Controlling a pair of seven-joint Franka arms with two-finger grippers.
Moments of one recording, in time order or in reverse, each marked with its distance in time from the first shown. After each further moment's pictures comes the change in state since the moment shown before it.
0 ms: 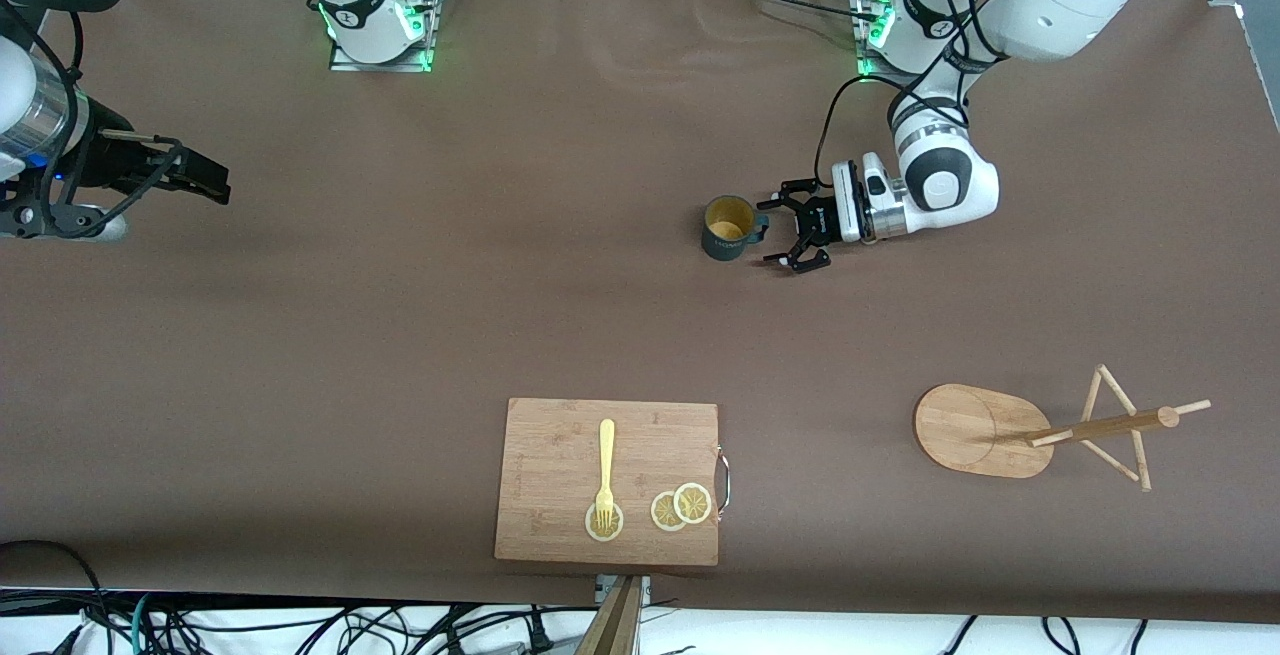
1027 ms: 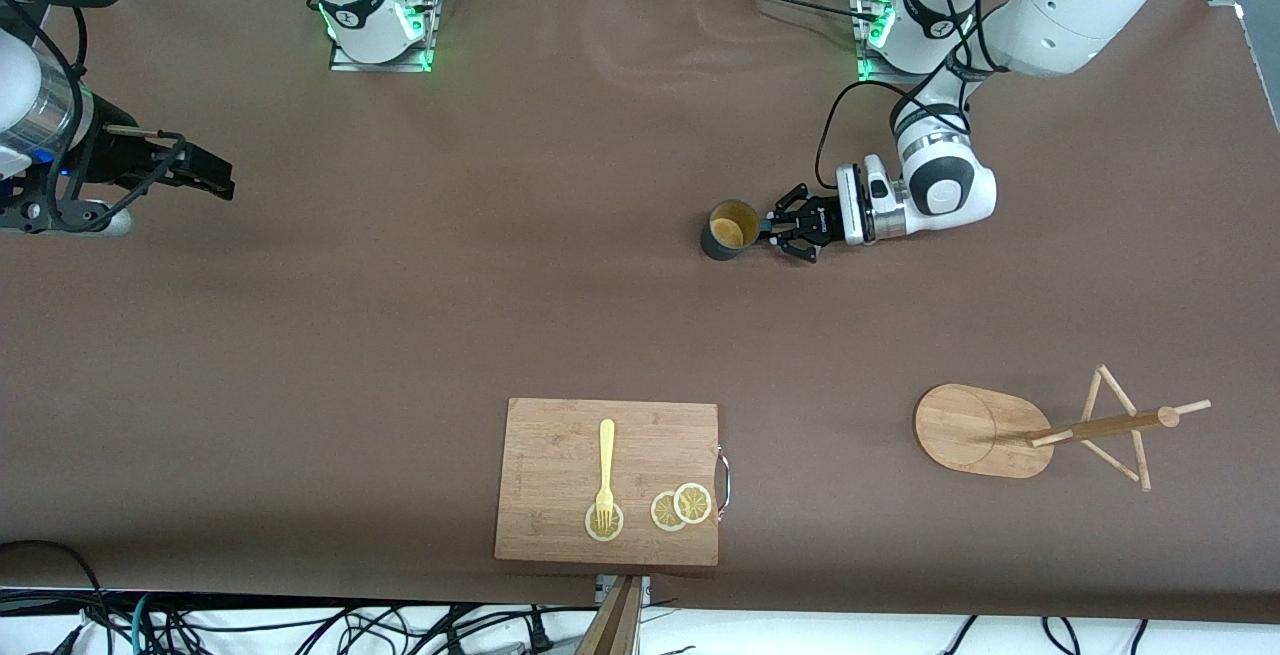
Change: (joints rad) left arm 0.046 0.040 0.002 0.000 -0.006 -0.074 -0.028; right arm -0.041 -0.020 0.047 -0.027 0.001 0.005 -0.001
